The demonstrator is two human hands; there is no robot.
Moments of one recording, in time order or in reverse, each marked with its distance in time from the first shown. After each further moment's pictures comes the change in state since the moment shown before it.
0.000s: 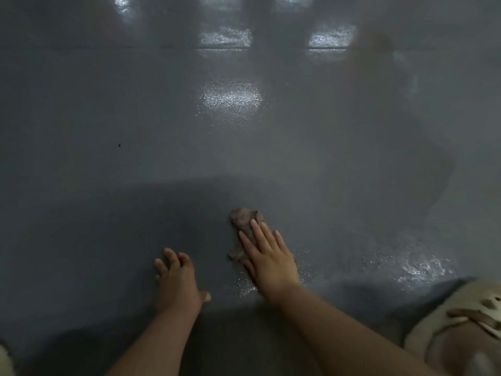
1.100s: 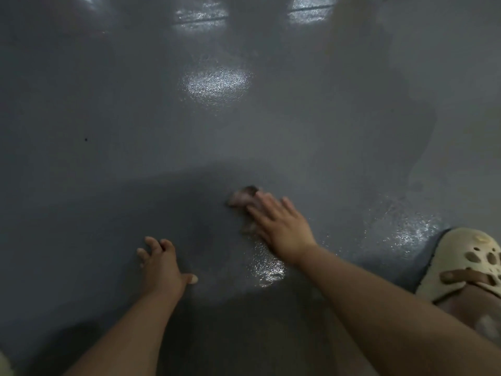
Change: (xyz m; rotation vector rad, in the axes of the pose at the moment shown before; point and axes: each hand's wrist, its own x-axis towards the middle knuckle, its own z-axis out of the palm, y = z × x) left_hand 0.006 -0.001 0.003 0.047 0.021 0.003; right_hand -0.005 0.069 0.003 -0.007 0.100 -0.034
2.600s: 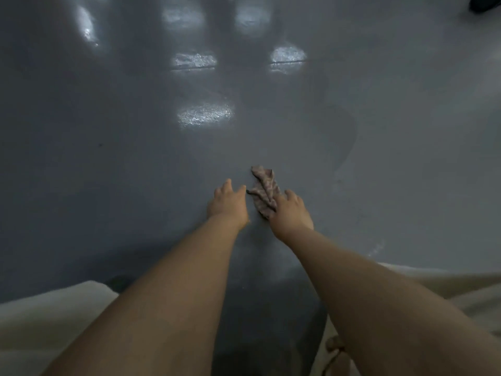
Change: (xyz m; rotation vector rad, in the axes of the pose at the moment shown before) left_hand -0.168 0.141 -0.066 0.018 0.121 0.476; right_hand -0.138 -0.013 -0.151 0.379 -0.049 0.505
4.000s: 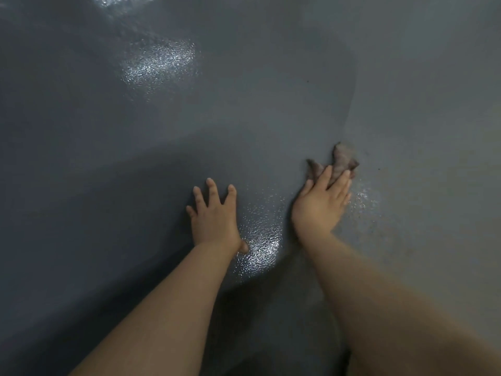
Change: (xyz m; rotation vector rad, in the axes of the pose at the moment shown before) left_hand 0.175 0.054 0.096 0.211 -0.200 0.048; right_hand 0.182 0.156 0.076 0.127 0.452 0.613
